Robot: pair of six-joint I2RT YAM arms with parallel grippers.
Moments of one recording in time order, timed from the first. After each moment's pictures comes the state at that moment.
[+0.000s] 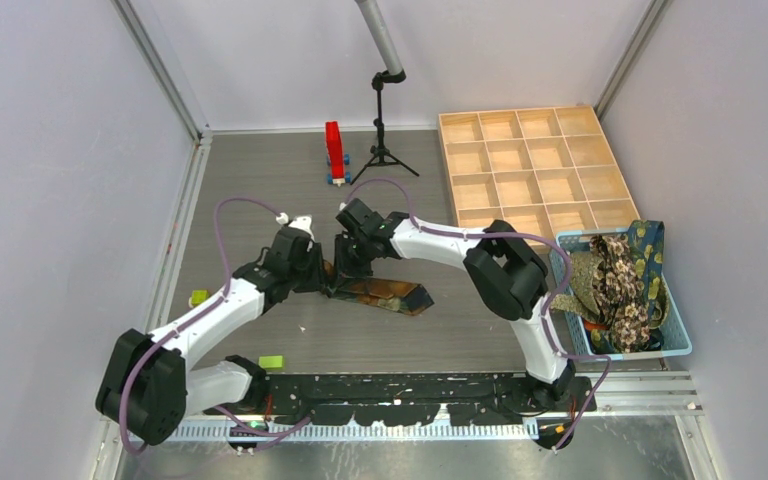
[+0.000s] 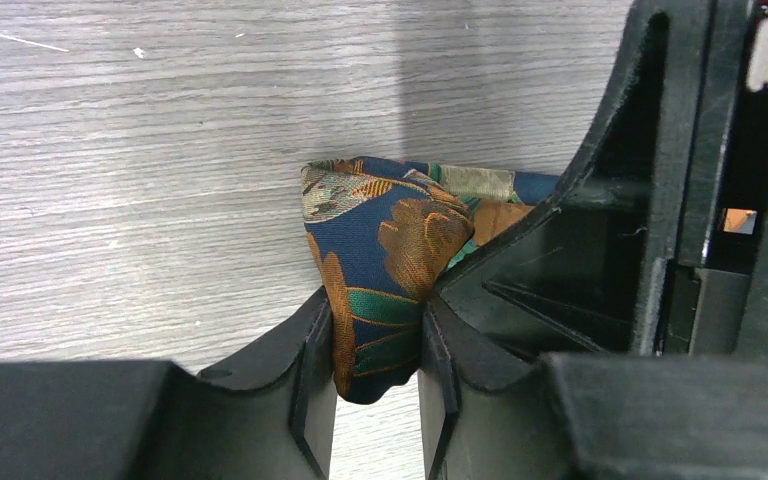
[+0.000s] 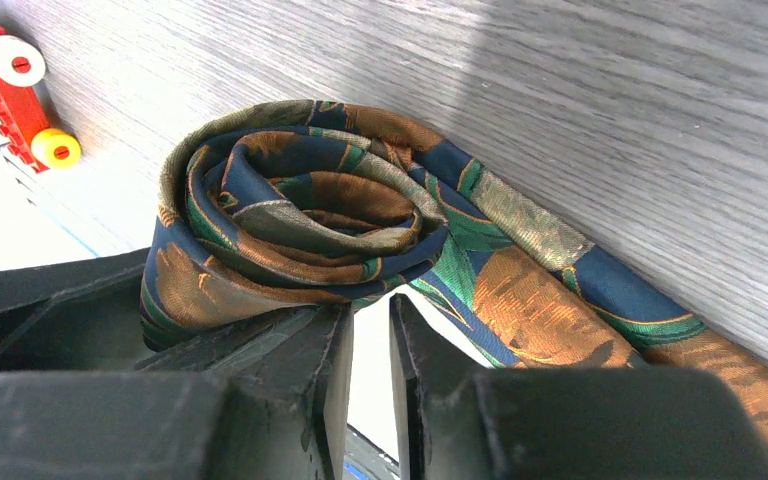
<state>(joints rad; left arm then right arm) -0.47 1.15 0.60 -0.30 -0.05 -0.47 0.90 2.12 1.55 -0.42 -0.31 0.84</state>
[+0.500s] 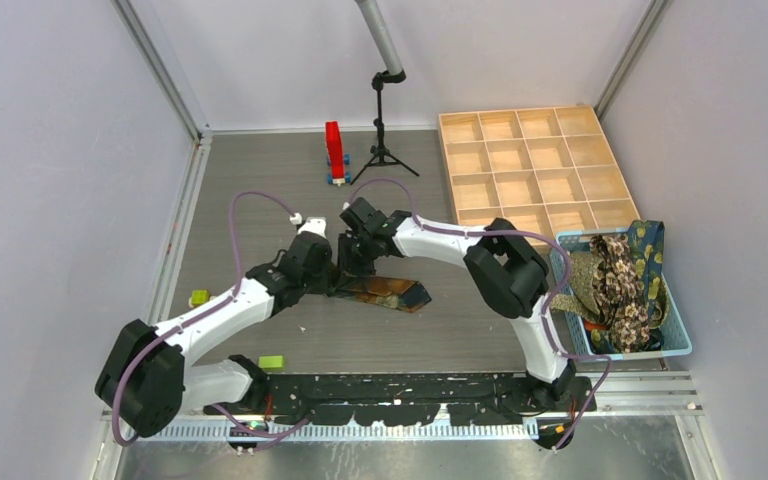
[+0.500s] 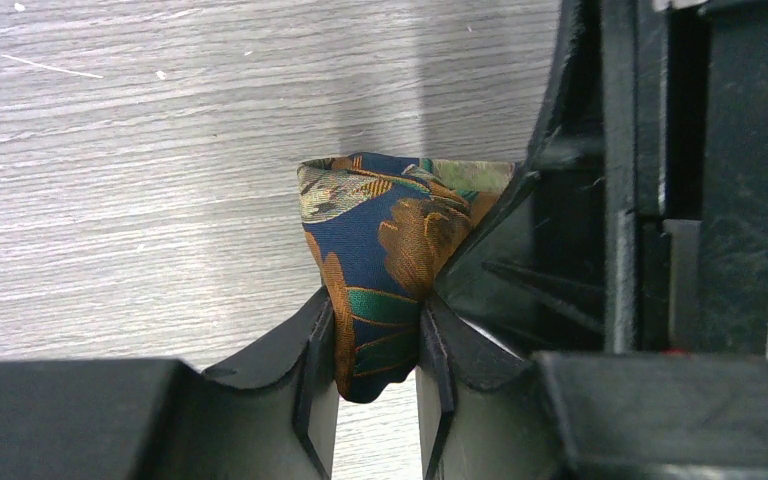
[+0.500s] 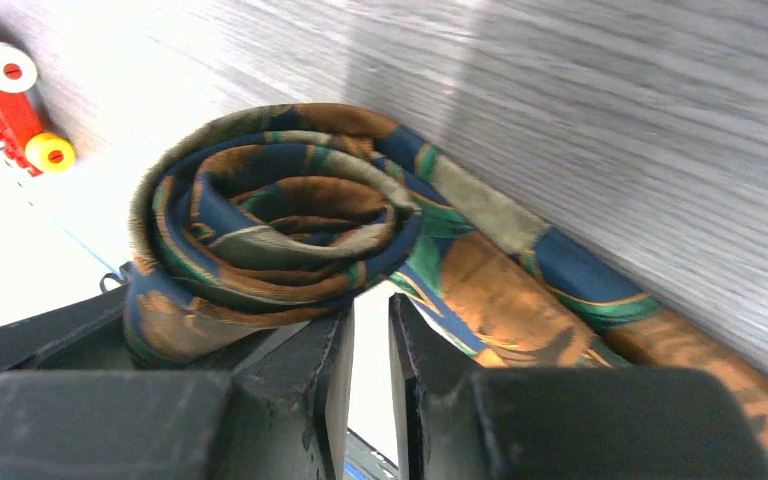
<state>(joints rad) -0.60 1.17 0.62 -0.32 -0.26 -0.45 0.88 2.13 1.55 -0.42 -0.33 0.84</state>
